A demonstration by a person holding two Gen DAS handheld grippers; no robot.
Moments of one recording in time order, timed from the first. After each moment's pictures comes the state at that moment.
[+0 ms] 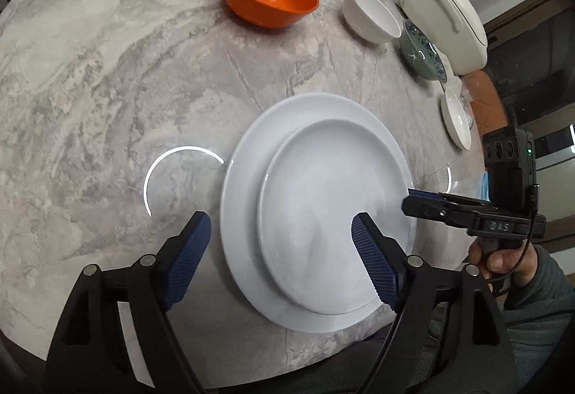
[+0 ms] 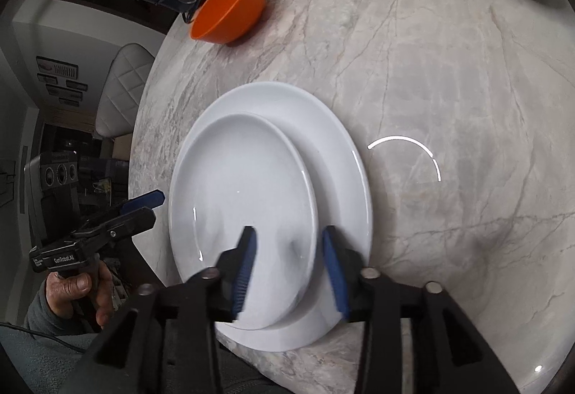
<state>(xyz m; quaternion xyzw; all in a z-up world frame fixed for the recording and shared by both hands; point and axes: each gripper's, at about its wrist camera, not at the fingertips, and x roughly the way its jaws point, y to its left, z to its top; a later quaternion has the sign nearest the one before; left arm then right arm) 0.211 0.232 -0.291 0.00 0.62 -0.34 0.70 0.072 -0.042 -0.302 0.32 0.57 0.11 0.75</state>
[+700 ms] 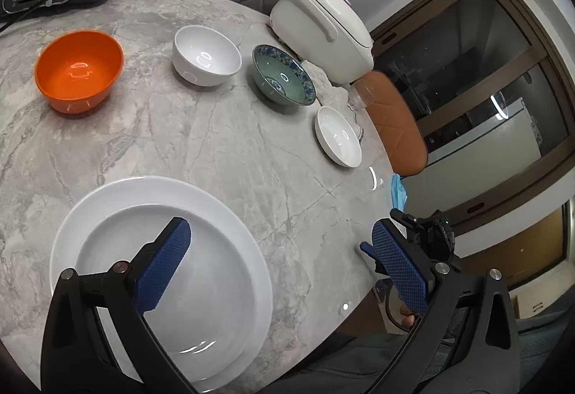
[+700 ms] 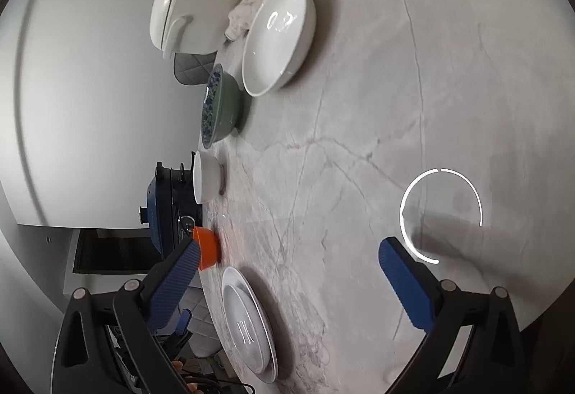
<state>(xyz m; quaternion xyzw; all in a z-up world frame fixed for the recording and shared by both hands) 0.177 0.108 -0.222 -0.06 0.55 -0.52 0.65 -0.156 -0.202 -0.317 0.65 0.24 -0.14 0.70</state>
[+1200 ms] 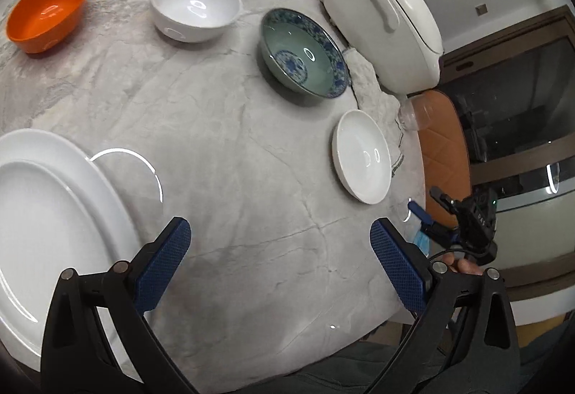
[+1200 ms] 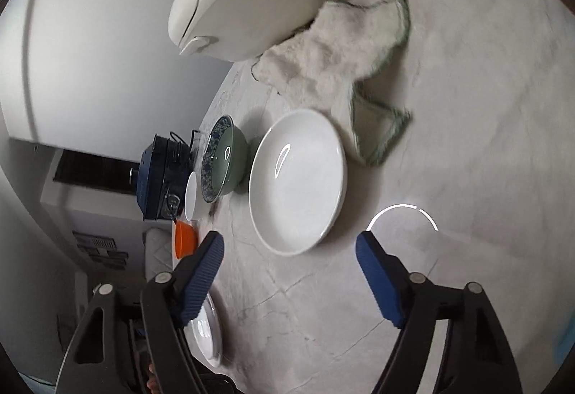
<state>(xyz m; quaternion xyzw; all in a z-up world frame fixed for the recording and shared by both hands) 0.130 -0.048 -0.250 -0.09 0.63 -0.36 0.68 -0.088 -0.422 -0.272 0.51 0.38 -0.02 0.77</state>
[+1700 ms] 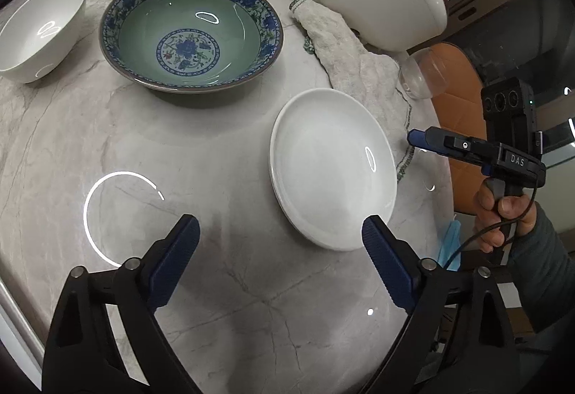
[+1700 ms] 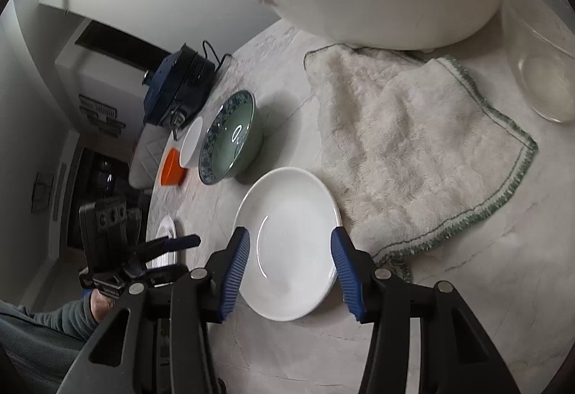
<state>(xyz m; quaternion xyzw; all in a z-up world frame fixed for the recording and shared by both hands) 0.119 -0.212 -0.298 0.01 0.62 -0.38 0.69 0.025 -0.484 -0.271 0.34 0.49 0.16 0.79</state>
